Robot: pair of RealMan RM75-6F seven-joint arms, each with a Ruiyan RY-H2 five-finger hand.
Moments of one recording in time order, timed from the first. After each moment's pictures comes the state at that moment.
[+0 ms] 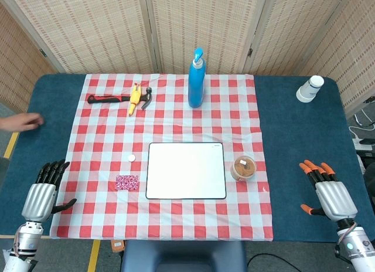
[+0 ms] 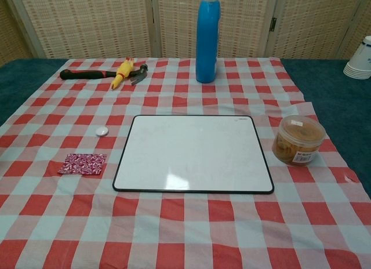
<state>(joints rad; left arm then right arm) -0.19 -1.37 -0.04 -1.36 1.53 1.45 -0.05 0.17 -1.03 -0.01 -1.72 -1.45 1.26 -0.07</state>
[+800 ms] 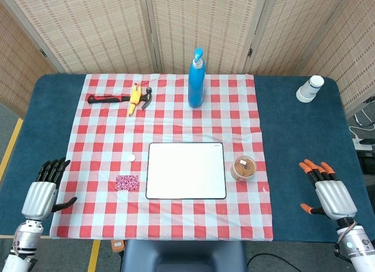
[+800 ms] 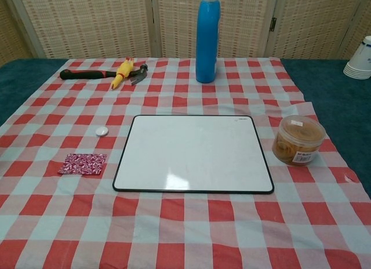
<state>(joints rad) -0.20 -1.35 -0.05 -1.38 1.53 1.45 -0.03 0.17 -1.03 0.00 -1.71 -1.44 1.25 -0.08</state>
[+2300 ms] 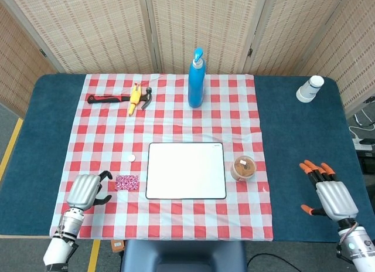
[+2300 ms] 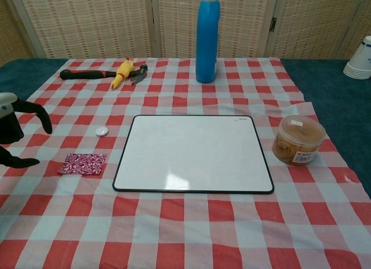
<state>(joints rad) -0.35 -1.41 -0.14 -1.80 1.17 1.22 0.53 0.17 -1.01 -0.01 -1.71 -1.46 1.25 -0.03</state>
